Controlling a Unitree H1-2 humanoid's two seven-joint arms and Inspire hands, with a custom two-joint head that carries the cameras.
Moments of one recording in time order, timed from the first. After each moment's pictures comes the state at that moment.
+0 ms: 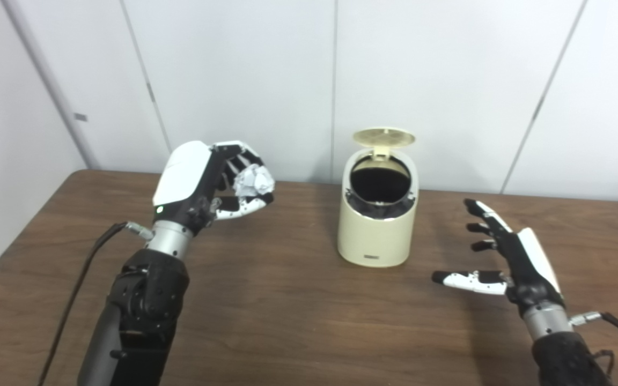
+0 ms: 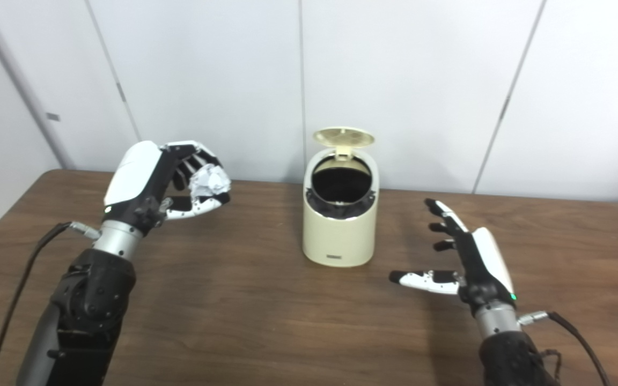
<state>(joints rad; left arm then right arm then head) -0.34 0.30 0.00 -0.31 0.70 0.17 -0.14 -0.24 -0.20 0.09 -0.13 -0.45 0.20 0.03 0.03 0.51</state>
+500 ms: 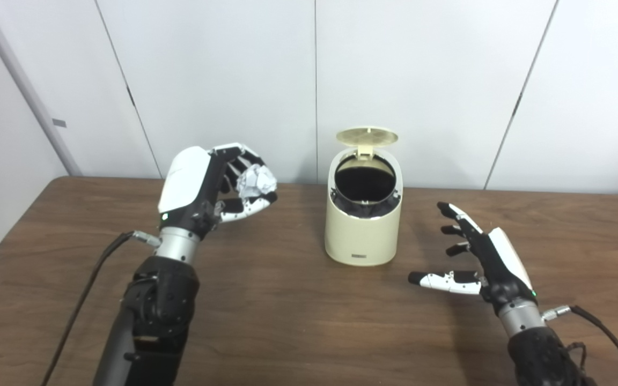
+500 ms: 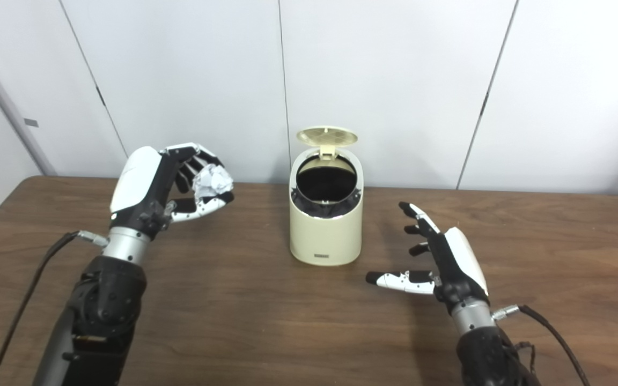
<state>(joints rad) -0.38 0.22 -0.05 -0.22 0.69 0.13 -0.04 -0.23 -0.19 0.11 -0.11 -0.48 0.19 0.03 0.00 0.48</state>
